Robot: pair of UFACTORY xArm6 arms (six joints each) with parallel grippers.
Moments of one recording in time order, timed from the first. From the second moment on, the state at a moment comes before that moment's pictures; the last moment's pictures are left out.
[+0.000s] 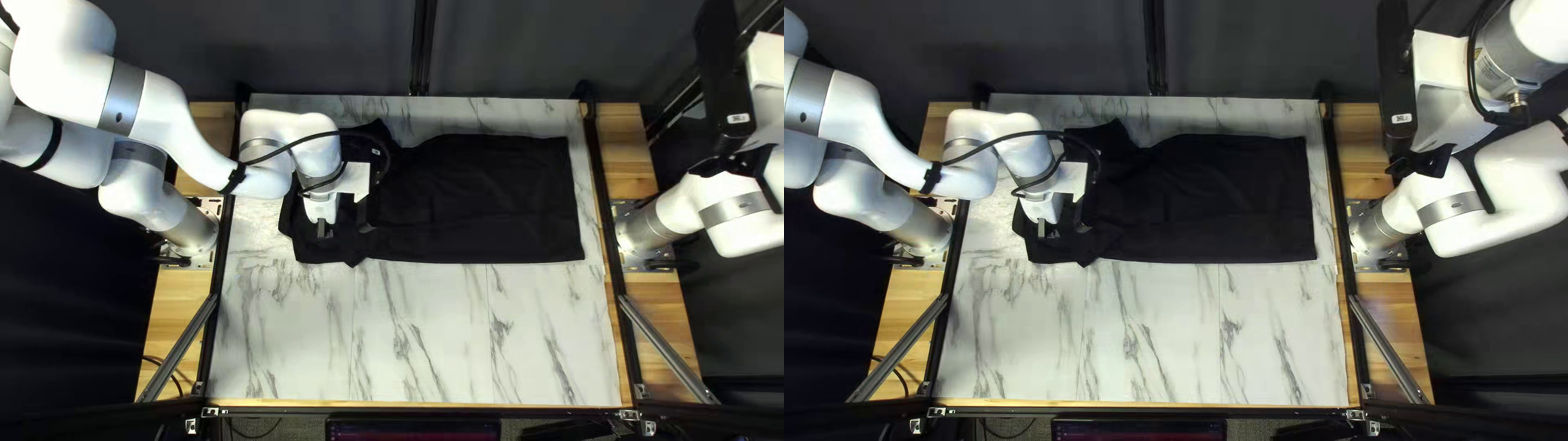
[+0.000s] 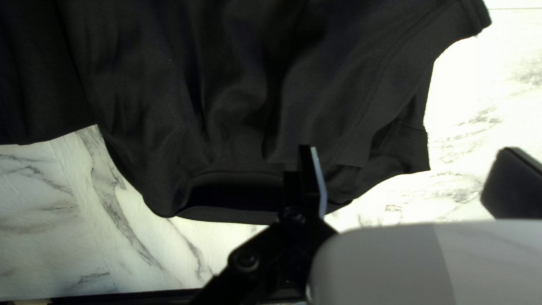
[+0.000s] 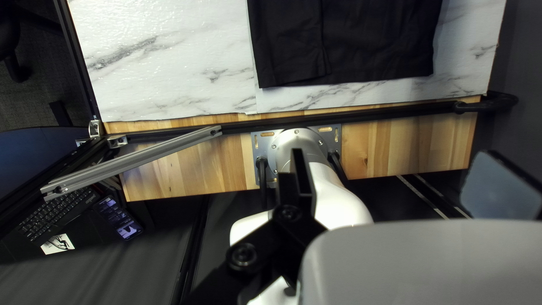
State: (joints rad) left arm 0.05 -0.31 -0.57 -0.09 0.93 0.11; right arm 0.23 -0.95 -1.10 -0.09 1.95 0.25
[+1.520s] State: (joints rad) left arm -0.07 0.24 -1.00 0.25 0.81 -0.42; right arm 0.23 -0.95 -1.10 -0.09 1.95 0.25
